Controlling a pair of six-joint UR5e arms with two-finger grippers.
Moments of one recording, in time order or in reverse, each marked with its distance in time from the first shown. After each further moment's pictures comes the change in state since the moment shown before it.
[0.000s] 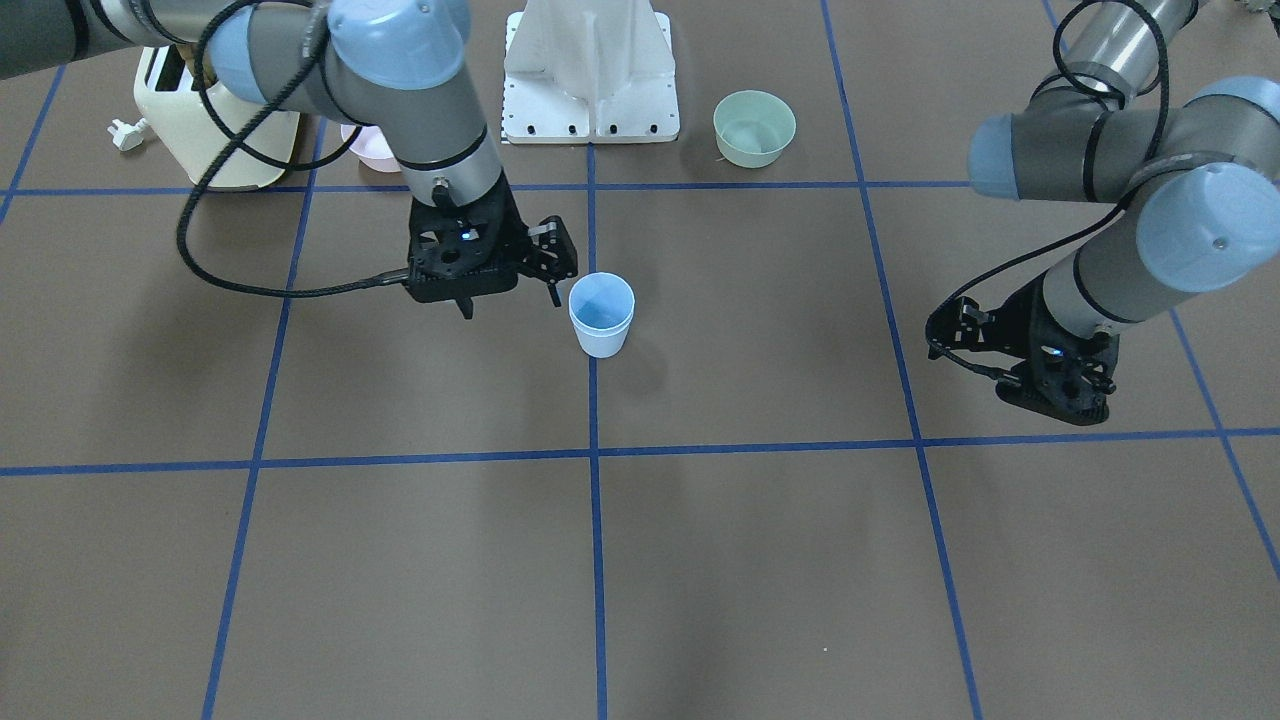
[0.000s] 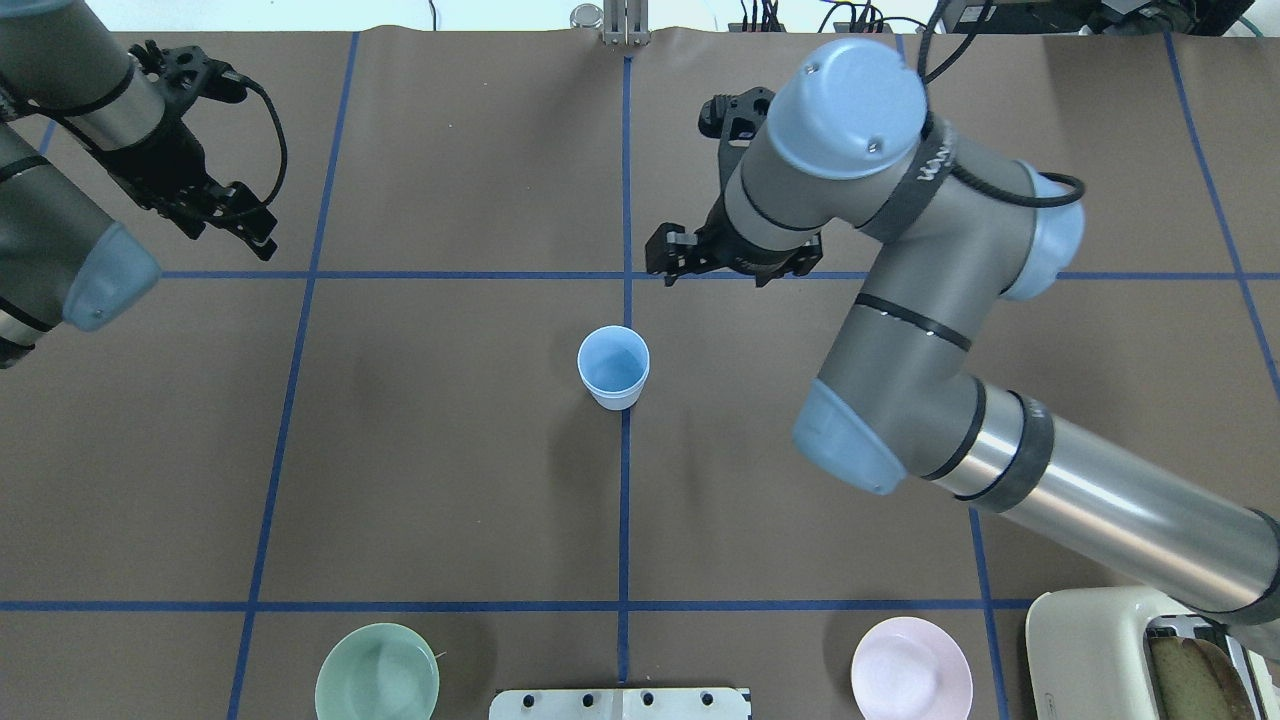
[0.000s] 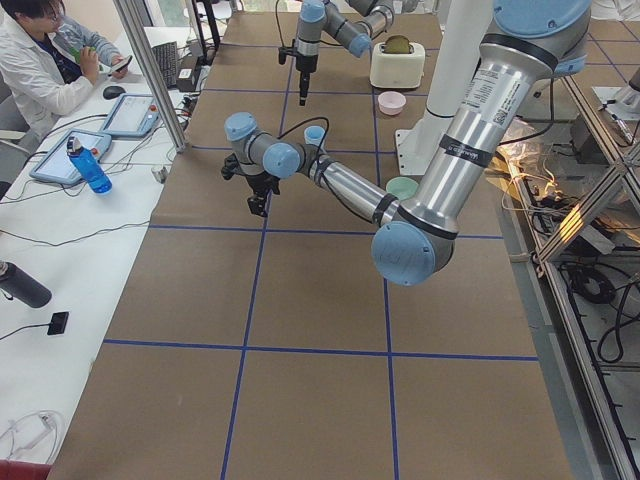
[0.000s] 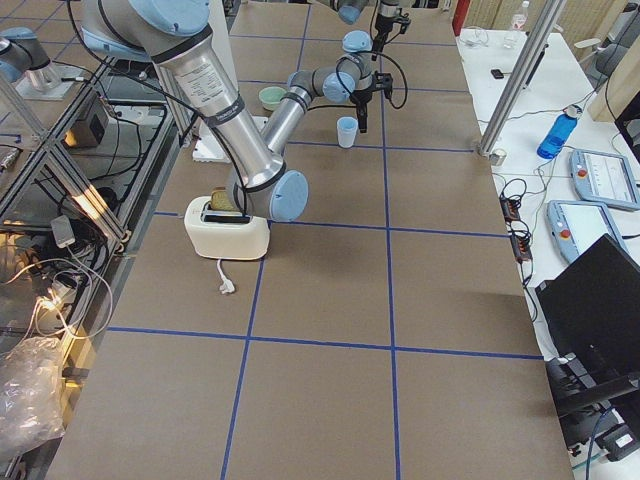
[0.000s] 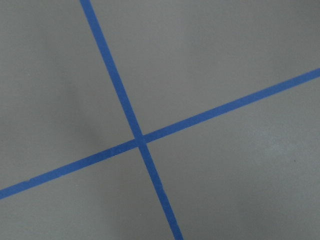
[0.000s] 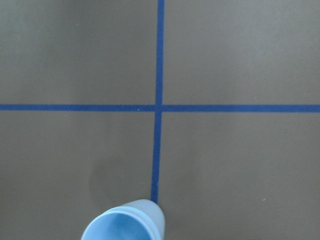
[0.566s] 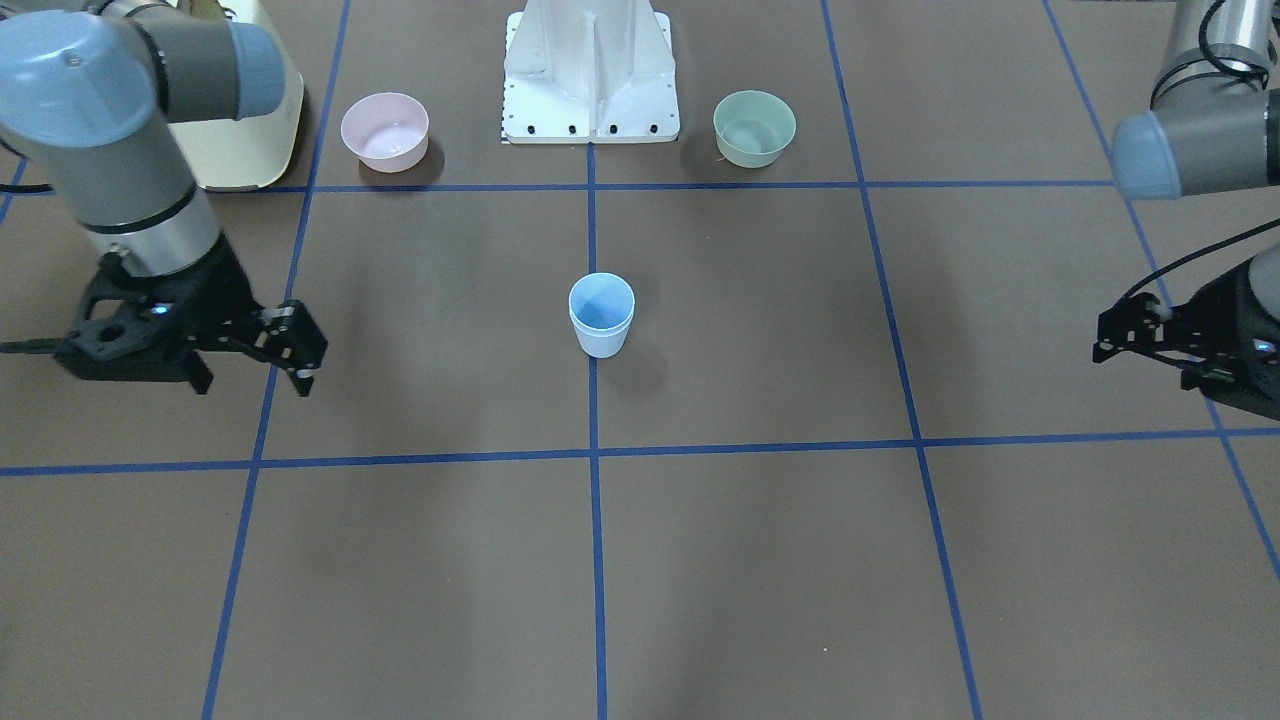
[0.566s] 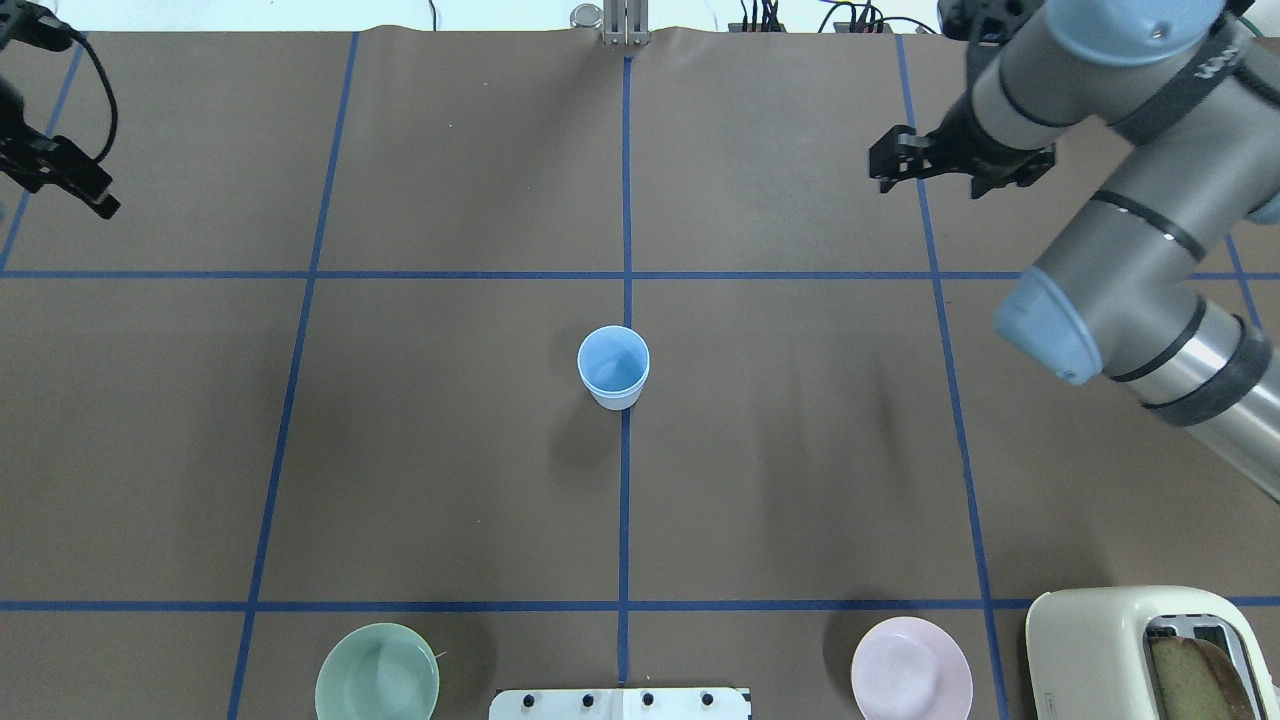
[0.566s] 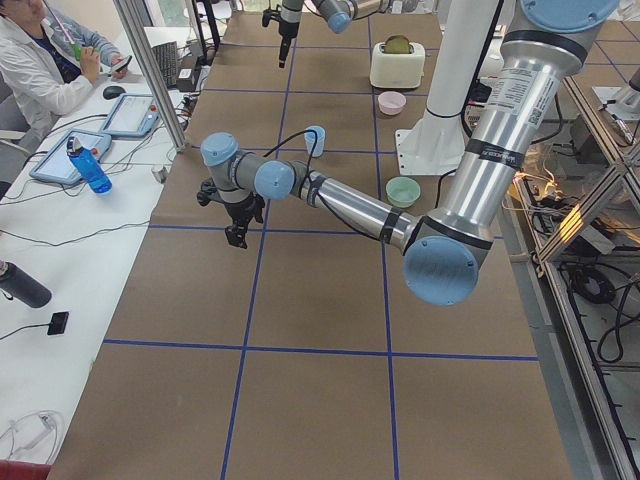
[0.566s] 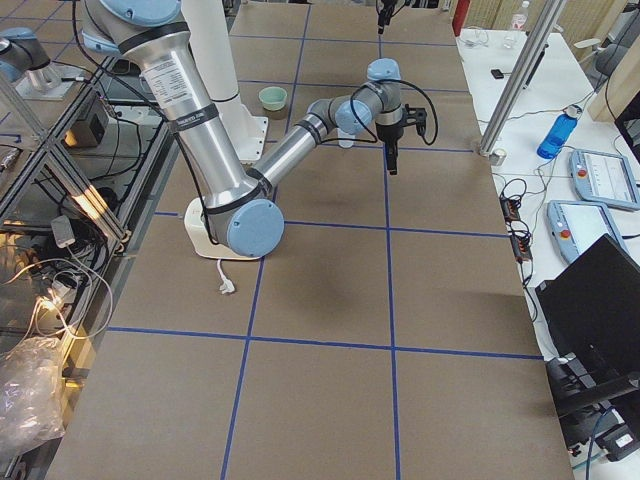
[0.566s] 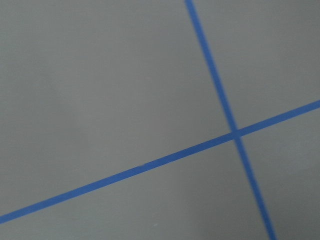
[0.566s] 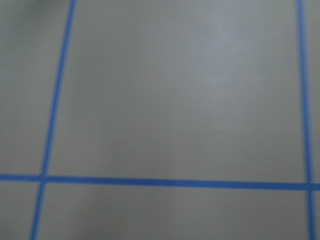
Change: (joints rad) left arm -0.213 0.094 0.005 0.104 0.000 0.318; right arm 0.286 -0.245 0.038 -0.010 0.058 -0.166
